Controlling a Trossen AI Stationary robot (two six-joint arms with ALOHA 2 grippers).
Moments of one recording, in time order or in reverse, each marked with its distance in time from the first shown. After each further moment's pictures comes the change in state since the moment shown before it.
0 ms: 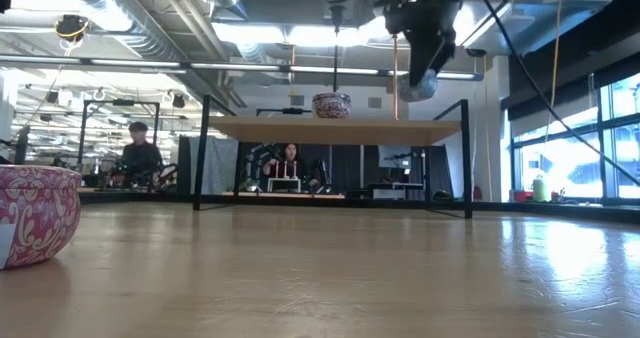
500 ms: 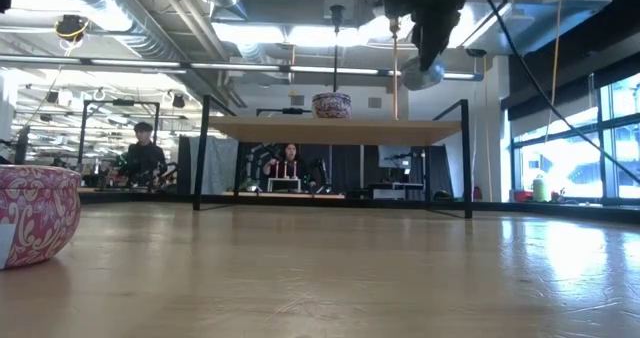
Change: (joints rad) left arm -0.001 0.000 0.000 0.000 0.029 0.016; right arm 0.083 0.045 0.102 -0.140 -0.060 -0.133
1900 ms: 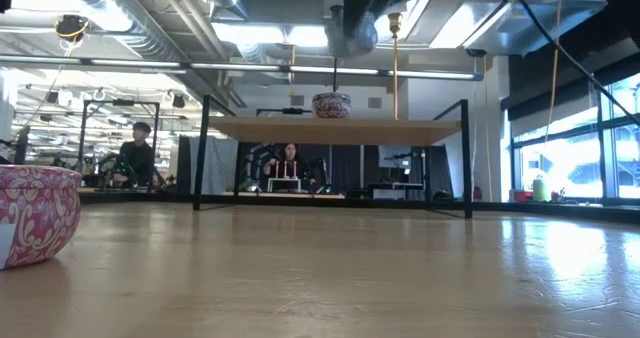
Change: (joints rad) left arm -0.002 0.000 0.000 -0.004 0.314 0.124; right arm 0.337 0.463 0.644 -0.203 0.173 0.299
